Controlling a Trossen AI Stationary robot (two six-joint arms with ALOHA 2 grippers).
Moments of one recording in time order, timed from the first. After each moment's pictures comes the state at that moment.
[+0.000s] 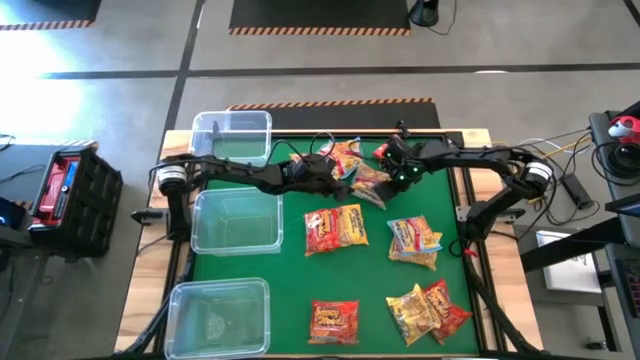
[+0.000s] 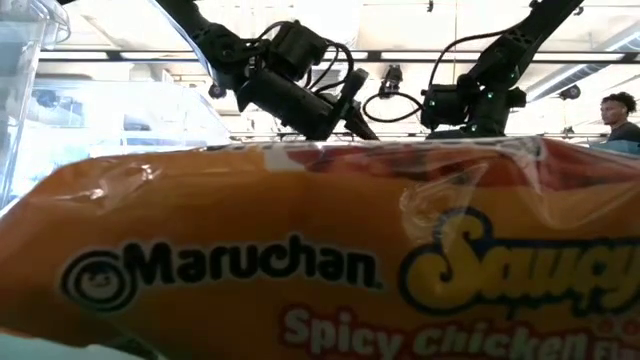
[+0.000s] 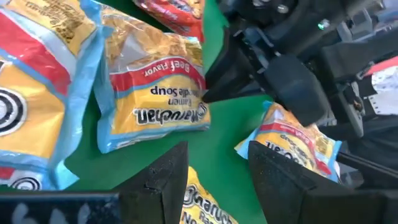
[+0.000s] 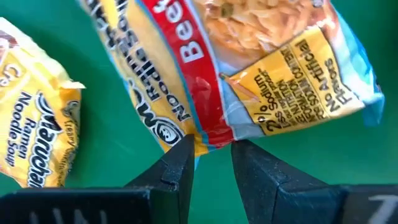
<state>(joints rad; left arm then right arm) 0.24 1.89 1.15 0.24 0.09 -0.87 -0.60 1.52 0.81 -0.55 -0.33 0.37</state>
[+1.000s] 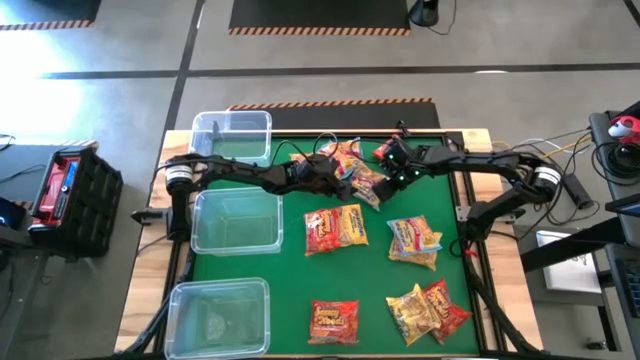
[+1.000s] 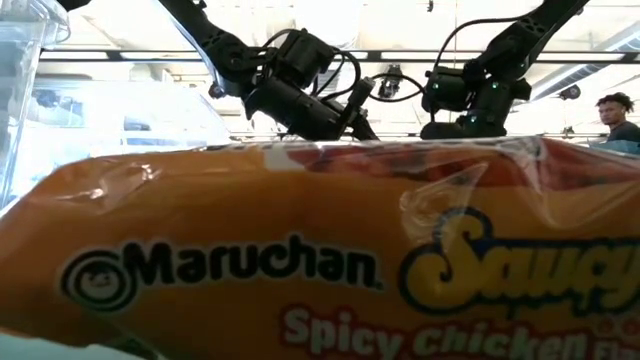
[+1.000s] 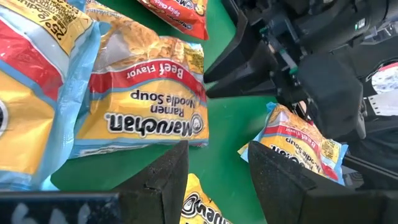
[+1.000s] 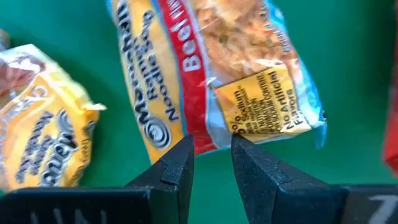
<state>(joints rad) 0.24 1.93 1.18 0.25 0.10 -0.87 -0.55 1.44 0.78 -0.48 -0.24 0.40</state>
